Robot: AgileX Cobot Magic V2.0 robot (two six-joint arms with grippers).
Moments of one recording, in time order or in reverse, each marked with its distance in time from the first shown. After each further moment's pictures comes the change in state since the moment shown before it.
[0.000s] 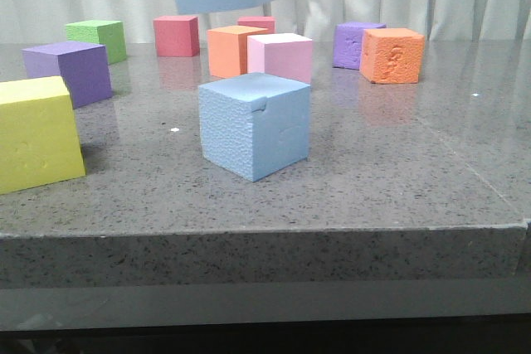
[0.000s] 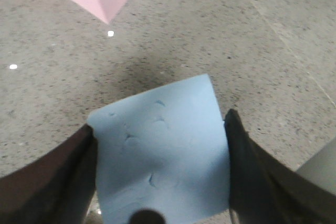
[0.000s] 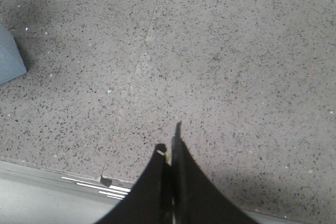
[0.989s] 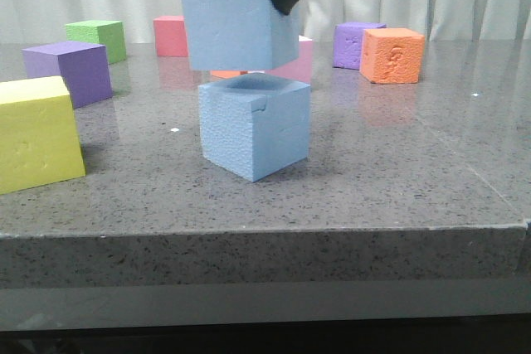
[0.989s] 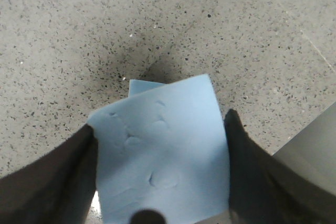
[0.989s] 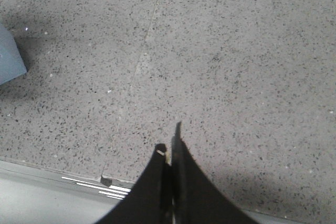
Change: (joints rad) left arm -0.067 0.008 0.094 0.020 -0.004 -0.050; right arm 0.000 0.000 0.000 0.000 0.000 0.000
